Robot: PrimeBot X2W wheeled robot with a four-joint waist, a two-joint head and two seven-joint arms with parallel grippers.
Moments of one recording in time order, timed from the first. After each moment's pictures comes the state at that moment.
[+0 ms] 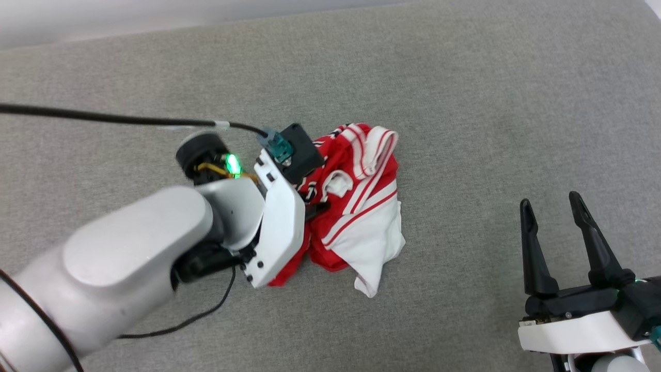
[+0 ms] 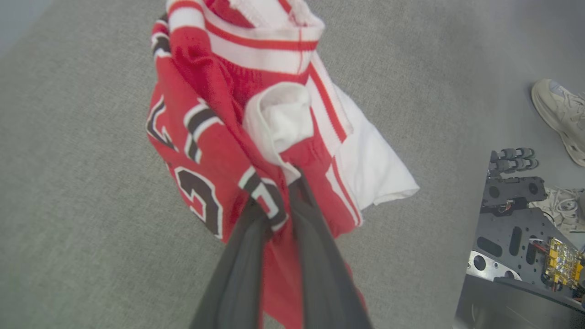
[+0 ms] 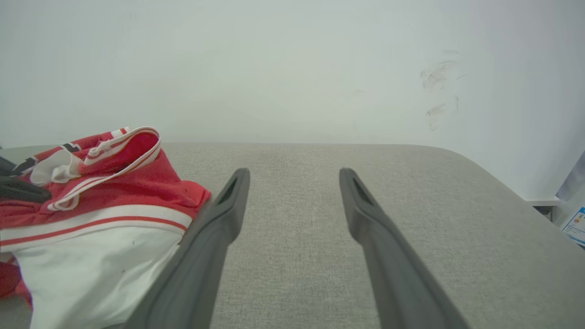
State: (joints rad) left arm -1.10 0.69 -1.26 0.01 -1.04 -0.13 0.46; right arm 0.00 -0.05 0.01 -0.13 0.06 0.13 -0.26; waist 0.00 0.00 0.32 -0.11
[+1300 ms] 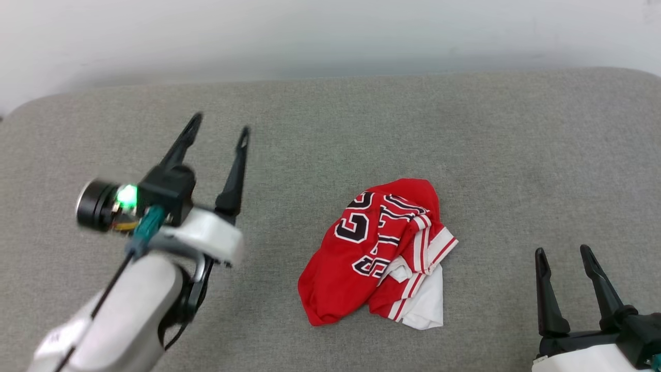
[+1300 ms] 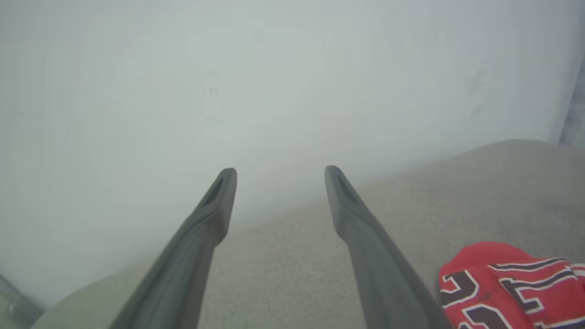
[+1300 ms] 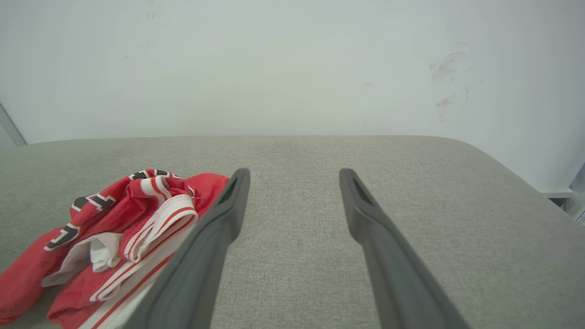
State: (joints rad) left arm -0.63 0.60 -0.81 0.09 -0.64 0.36 -0.26; right arm 0.10 -0.05 -0.06 -0.03 0.07 0.13 -0.26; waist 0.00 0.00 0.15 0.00
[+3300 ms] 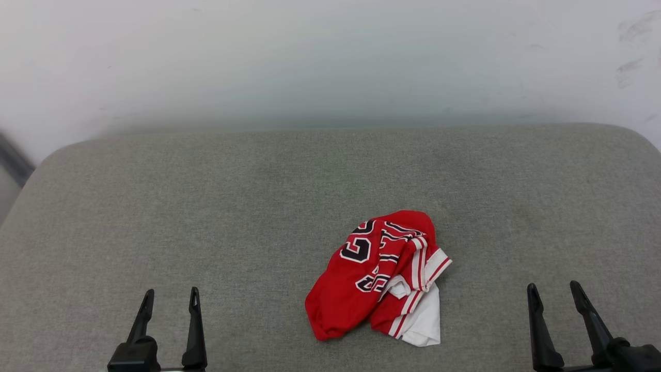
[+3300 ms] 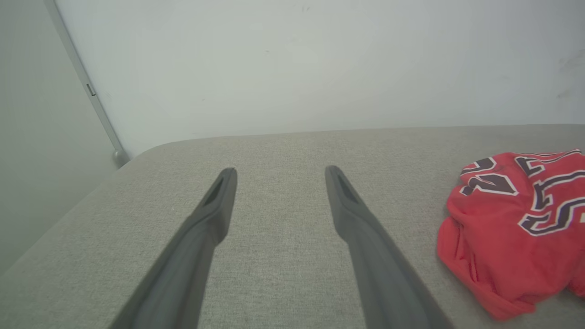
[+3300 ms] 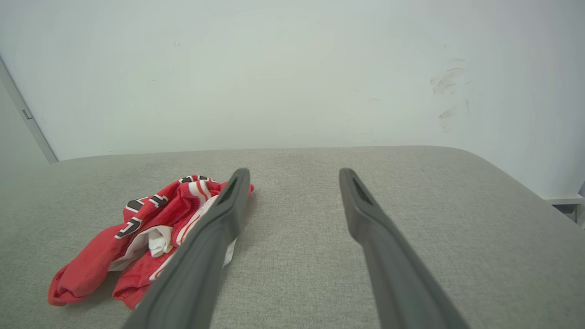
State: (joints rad) left arm 0.16 0.08 0.00 0.01 -0.06 0.04 -0.26; right arm 0.21 -0.05 -0.03 -0.04 0.11 0.13 -0.26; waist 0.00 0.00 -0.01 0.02
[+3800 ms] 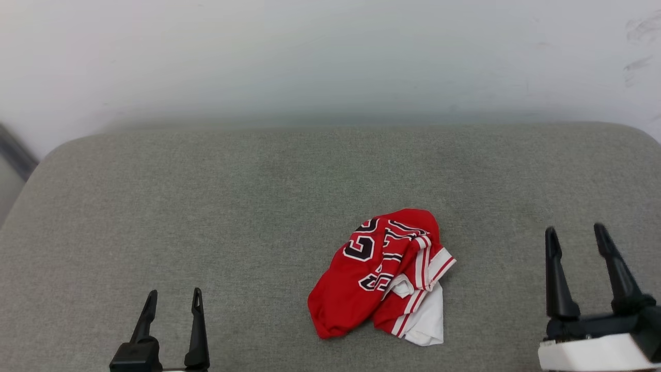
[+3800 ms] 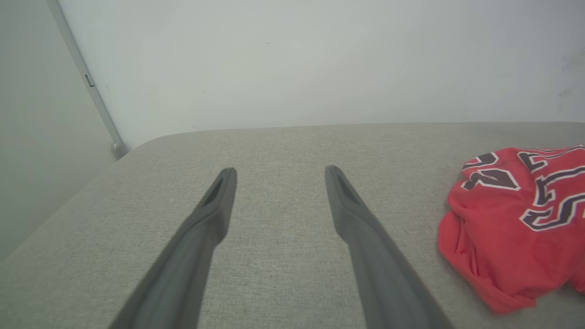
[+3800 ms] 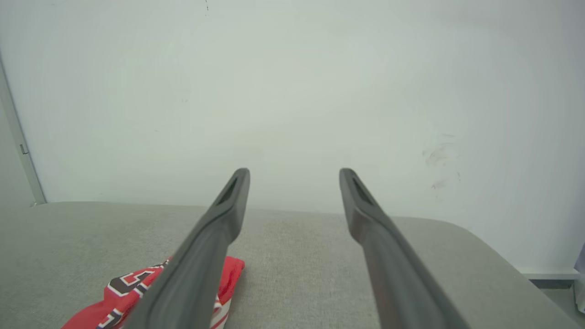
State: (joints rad) left arm 0.16 0.06 0.02 0.02 -0.05 0.02 -0.26; right arm 0.11 -0.05 -0.06 -0.11 0.07 0.13 -0.26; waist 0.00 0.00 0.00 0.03
